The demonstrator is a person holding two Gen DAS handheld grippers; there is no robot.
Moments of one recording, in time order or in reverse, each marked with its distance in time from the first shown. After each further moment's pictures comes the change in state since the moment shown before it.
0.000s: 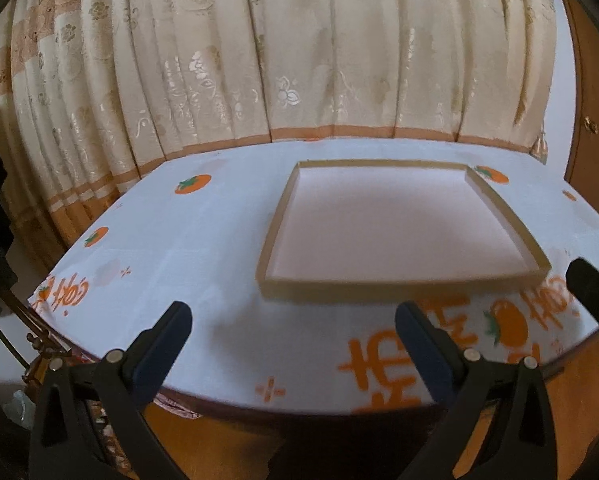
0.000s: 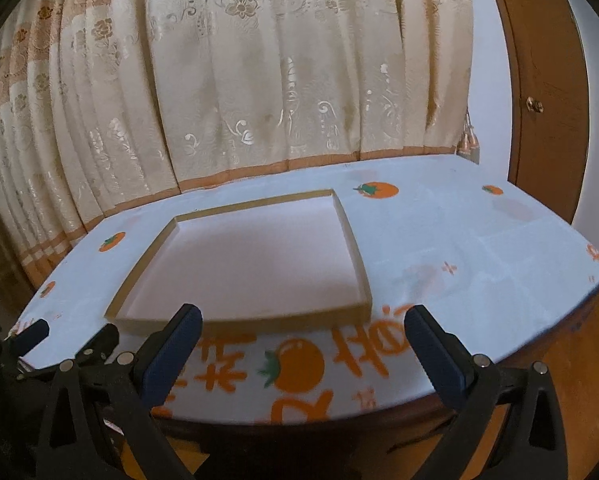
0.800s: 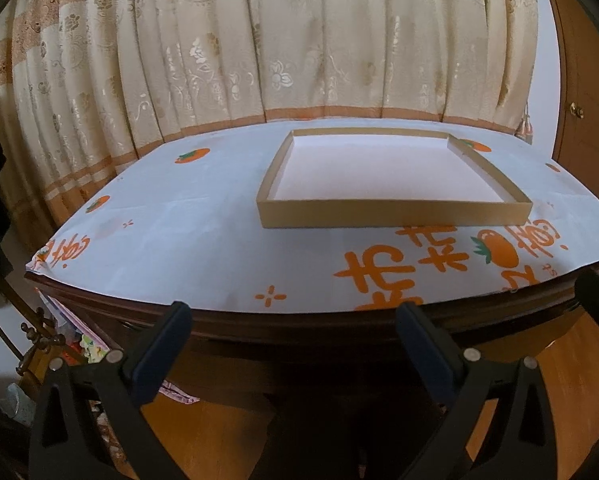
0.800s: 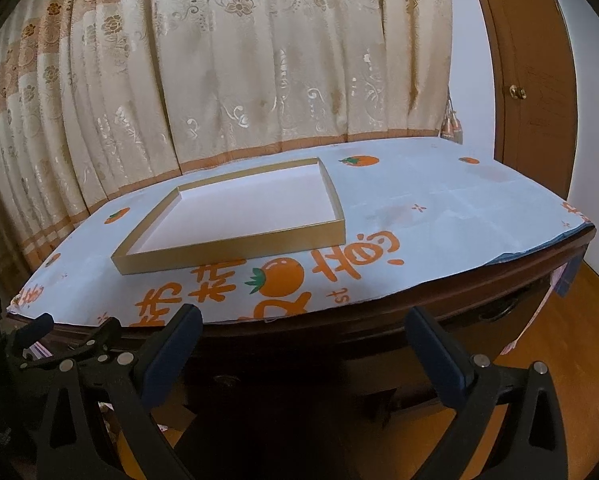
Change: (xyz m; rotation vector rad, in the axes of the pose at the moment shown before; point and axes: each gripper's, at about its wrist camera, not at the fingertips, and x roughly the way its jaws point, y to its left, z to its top) left arm -0.018 0.006 -0.059 0.003 0.009 -0.031; right arm -0.037 -0.012 -0.068 0.003 0.000 -0.014
